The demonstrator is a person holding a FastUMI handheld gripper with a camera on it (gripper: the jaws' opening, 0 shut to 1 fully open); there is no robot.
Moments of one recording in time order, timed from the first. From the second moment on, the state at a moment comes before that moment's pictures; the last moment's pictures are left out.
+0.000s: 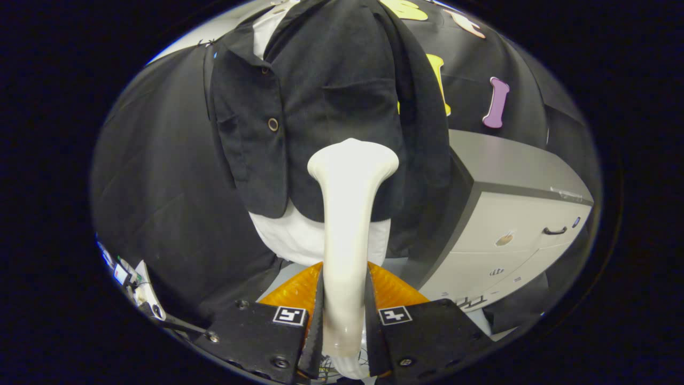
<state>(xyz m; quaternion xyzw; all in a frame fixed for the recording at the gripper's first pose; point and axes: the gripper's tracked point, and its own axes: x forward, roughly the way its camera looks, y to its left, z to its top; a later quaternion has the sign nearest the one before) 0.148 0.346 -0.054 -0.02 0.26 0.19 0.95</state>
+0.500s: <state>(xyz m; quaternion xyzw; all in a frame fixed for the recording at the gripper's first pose) 0.136 0.328 -0.043 -0.01 0.26 0.19 0.95</state>
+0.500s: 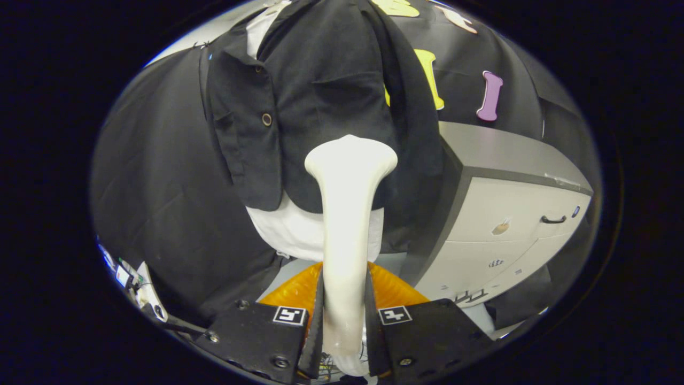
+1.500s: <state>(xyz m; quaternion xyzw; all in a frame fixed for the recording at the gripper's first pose) 0.073 0.448 0.208 0.01 0.04 0.26 0.97</state>
